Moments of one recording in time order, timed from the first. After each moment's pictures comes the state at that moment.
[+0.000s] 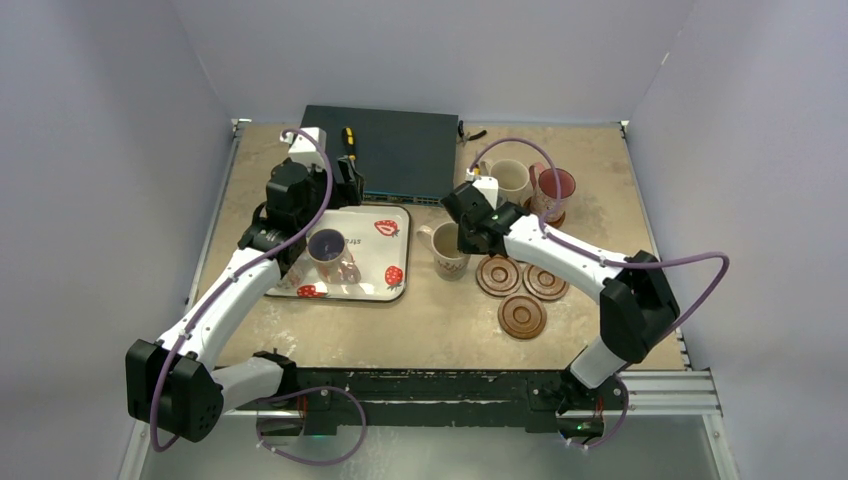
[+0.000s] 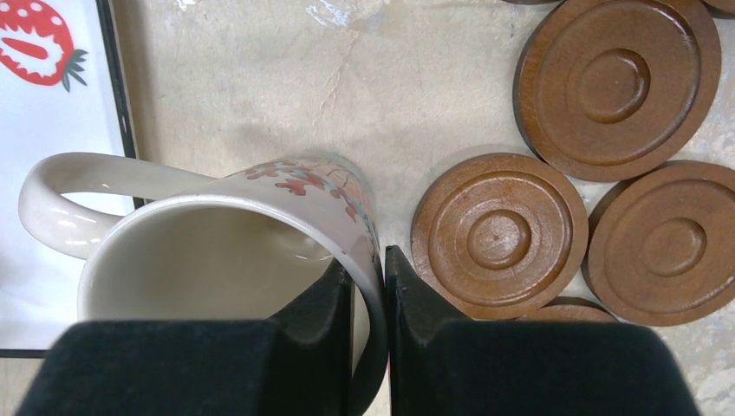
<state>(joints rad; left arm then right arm) -0.32 1.16 0.92 -0.02 -0.06 -0.30 0.73 1.60 1.22 -0.65 0.41 0.70</state>
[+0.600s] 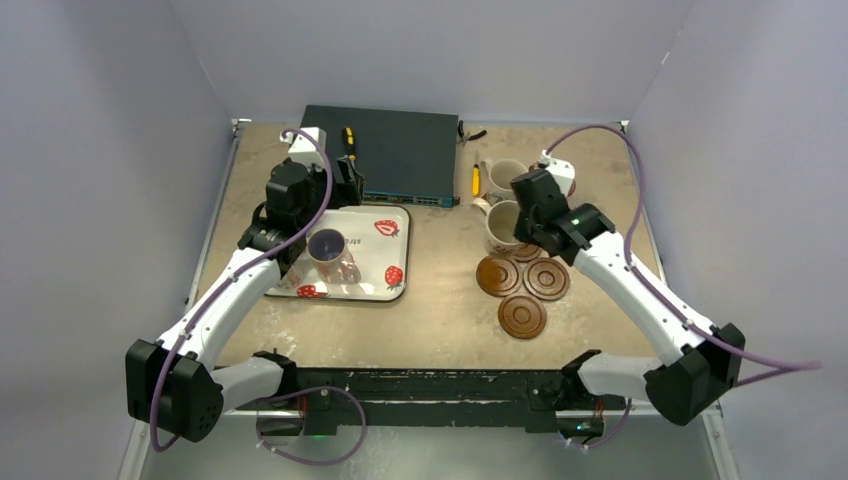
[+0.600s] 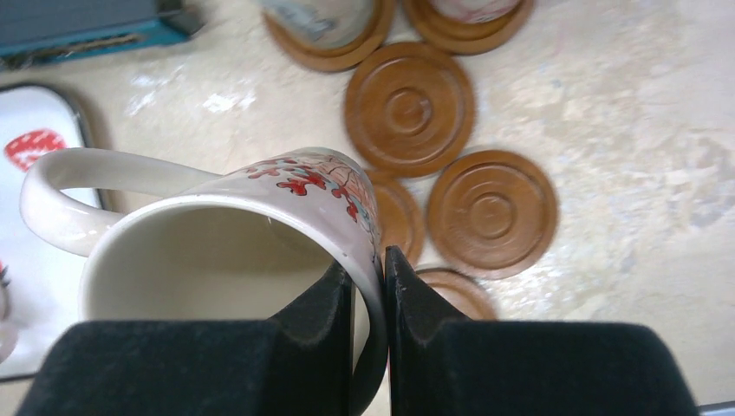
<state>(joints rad) -0.32 1.16 0.92 -0.02 -0.06 -0.30 0.58 1.26 1.21 -0.85 0.46 0.68</state>
